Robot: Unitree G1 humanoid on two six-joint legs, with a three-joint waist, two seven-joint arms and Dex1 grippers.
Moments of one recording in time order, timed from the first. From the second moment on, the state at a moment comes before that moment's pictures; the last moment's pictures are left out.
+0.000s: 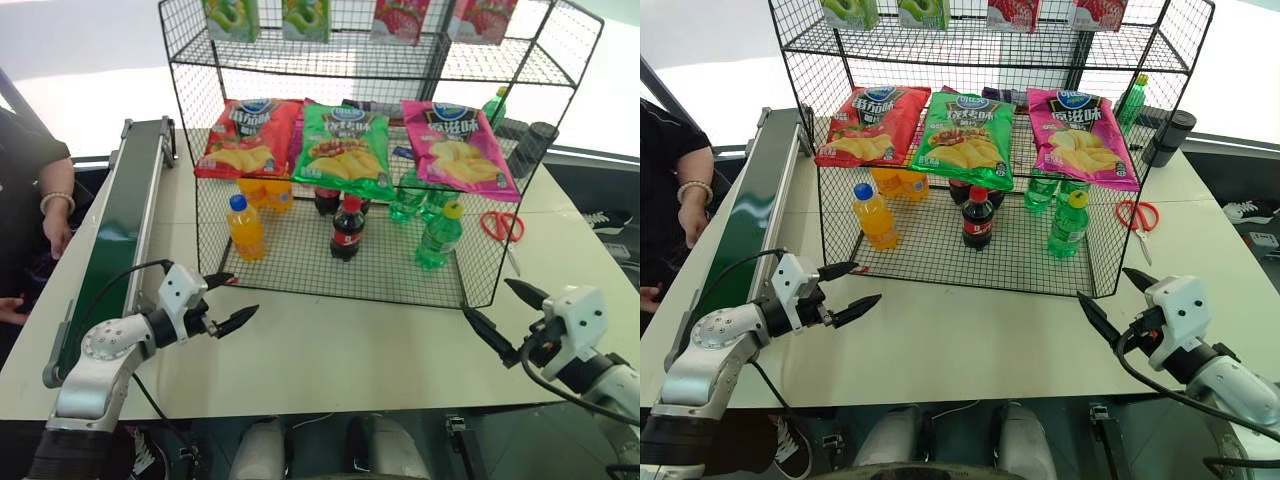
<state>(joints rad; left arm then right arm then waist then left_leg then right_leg) 0.02 0.61 0.10 -0.13 -0.36 0.21 -0.87 0.44 -0.59 -0.45 -0.59 0.47 0.34 0.58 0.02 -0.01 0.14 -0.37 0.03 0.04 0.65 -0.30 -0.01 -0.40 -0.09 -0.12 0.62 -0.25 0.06</state>
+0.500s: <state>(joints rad) 0.02 0.62 0.10 -0.14 -0.36 0.21 -0.86 0.47 -0.56 -0.44 -0.58 0.45 0.30 0.60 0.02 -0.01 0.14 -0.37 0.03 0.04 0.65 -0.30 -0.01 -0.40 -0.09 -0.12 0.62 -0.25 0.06</state>
